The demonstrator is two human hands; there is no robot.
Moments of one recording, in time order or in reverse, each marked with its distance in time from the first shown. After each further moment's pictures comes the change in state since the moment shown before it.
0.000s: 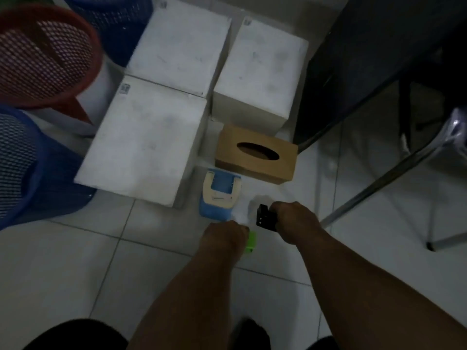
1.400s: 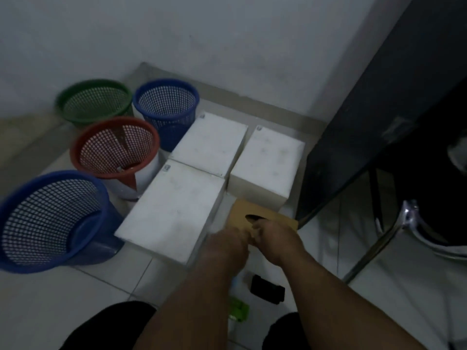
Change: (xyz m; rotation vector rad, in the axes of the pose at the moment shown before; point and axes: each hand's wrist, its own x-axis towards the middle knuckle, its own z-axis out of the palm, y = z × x) left_hand -0.039 -0.016 -0.115 -0.307 0.370 -0.158; right_hand -0.018 -0.057 -0.106 0.172 0.262 -0.205
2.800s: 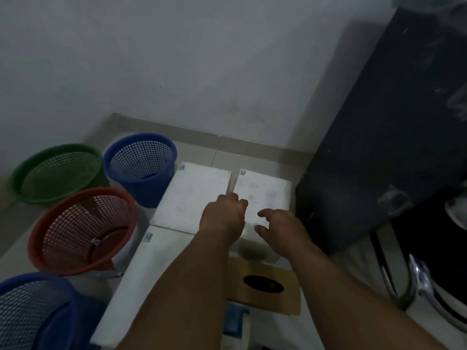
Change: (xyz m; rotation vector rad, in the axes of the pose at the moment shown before) left_hand 0.141 -0.002 -0.162 0.327 0.364 0.181; right_hand 0.100 -0.024 -0.125 0.128 0.263 0.111
